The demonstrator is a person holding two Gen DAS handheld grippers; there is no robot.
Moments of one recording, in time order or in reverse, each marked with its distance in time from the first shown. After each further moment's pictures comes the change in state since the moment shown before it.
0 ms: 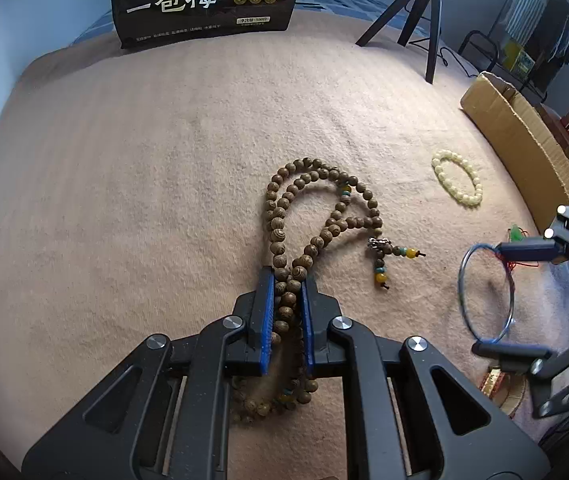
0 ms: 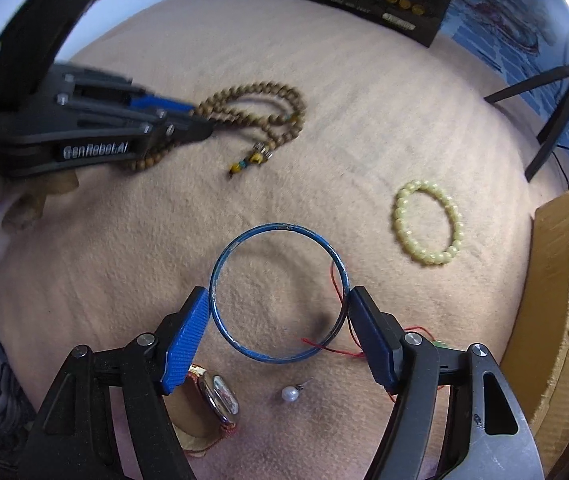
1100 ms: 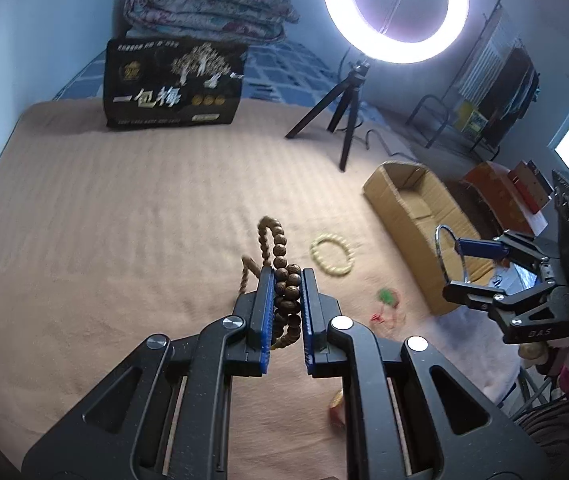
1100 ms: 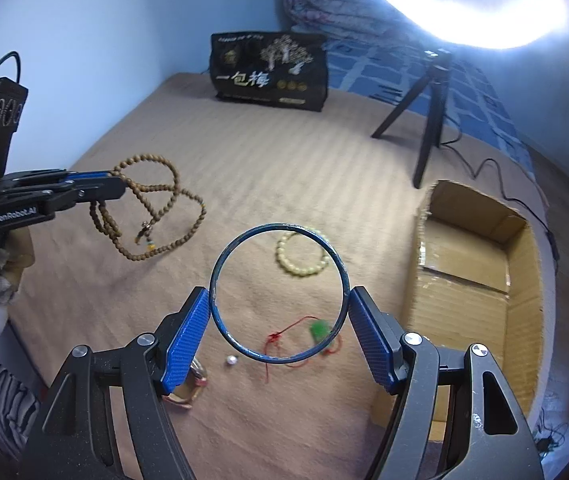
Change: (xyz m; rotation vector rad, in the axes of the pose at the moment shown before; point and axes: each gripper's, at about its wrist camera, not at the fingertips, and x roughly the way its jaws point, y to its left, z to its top) left arm -0.120 -0.042 0.024 -0.049 -0.210 -0.189; right arm -0.119 -0.087 -0.040 0.226 -0.250 -0.048
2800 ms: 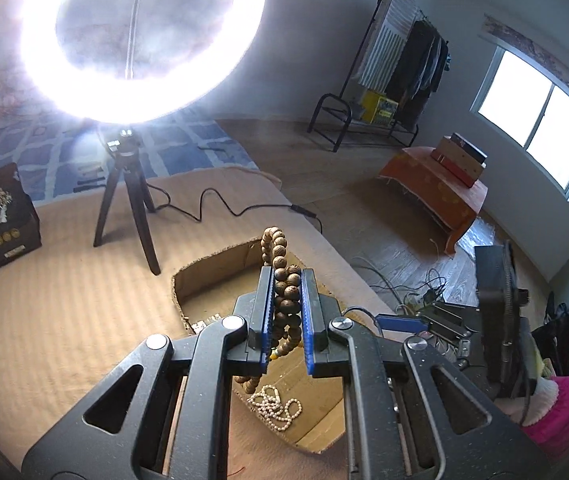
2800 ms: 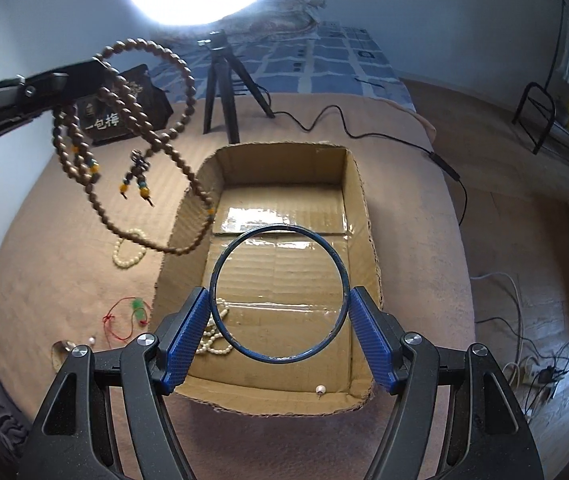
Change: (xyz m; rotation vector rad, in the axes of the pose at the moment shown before) left arm 0.103 -0.226 0.102 0.243 -0.050 -0.235; right arm -0.035 -0.176 -0.053 0.286 -0.016 -0.148
